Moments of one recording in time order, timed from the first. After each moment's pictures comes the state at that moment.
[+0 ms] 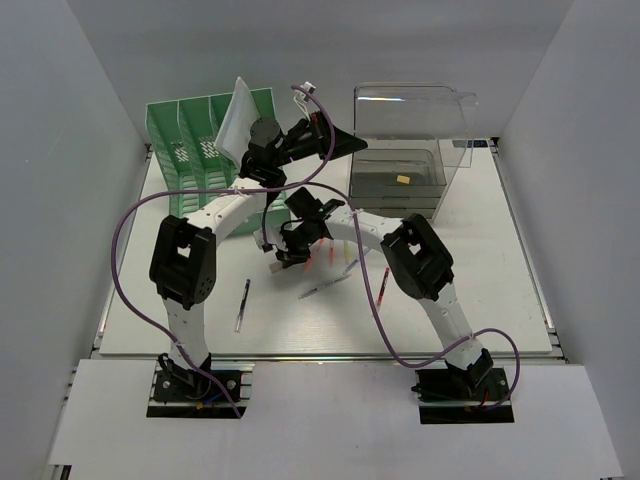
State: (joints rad) left arm -0.47 1.96 1.59 0.71 0.82 -1.04; right arm 0.82 2.28 1.75 -0.53 -0.67 -1.05
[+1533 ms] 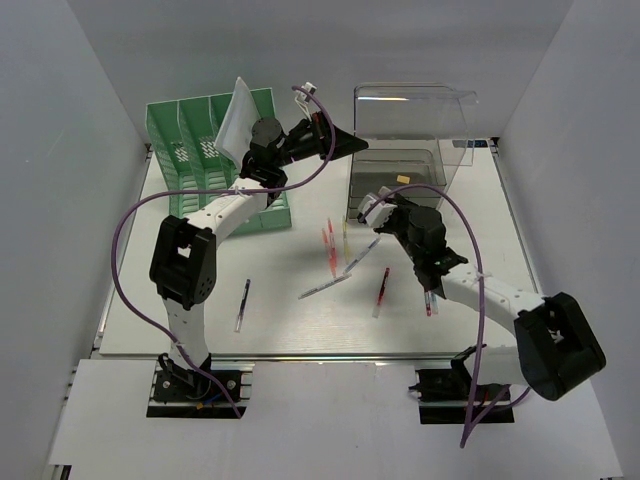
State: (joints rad) left arm -0.47 1.96 1.59 0.69 0.80 -1.03; right arm 0.54 1.28 0.64 0.48 0.15 -0.96
